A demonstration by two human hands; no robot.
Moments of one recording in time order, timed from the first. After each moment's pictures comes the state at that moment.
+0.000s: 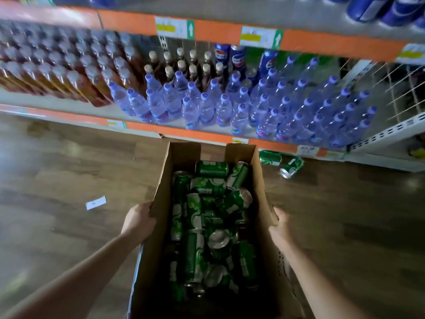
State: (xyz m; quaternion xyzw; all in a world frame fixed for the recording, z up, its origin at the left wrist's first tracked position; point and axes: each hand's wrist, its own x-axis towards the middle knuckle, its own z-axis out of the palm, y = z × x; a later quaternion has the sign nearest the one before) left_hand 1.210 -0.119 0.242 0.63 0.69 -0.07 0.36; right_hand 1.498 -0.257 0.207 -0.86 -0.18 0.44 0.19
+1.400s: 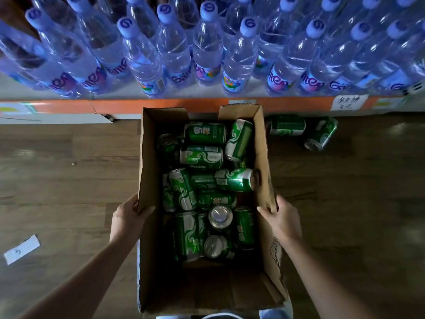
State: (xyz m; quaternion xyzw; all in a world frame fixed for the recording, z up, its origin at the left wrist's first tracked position) left_hand 1.224 -0.024 -0.038 0.61 0.68 0.03 0.42; right_hand 1.492 -0.194 -0.046 -0.90 -0.23 0.35 0.13
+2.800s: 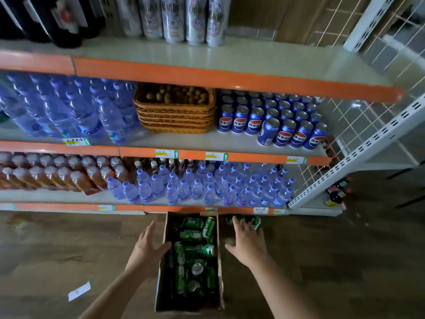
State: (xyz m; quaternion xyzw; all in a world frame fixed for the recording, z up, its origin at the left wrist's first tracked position) left_hand 1.242 -0.078 0.465 0.68 0.58 0.06 0.44; right_hand 1.476 -0.180 0.475 -0.83 -0.49 0.25 -0.11
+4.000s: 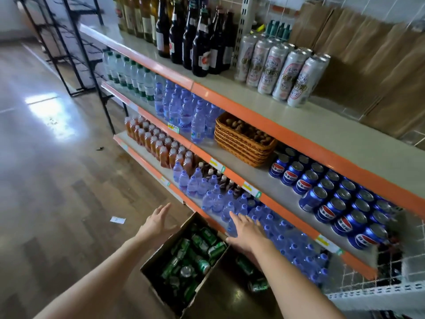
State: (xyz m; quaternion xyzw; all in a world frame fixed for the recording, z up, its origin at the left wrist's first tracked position) left_hand 1.312 -0.184 0.553 0.56 0.74 0.11 0.35; right_hand 1.572 -0.132 0.567 -0.57 -0.77 0.20 -0.20
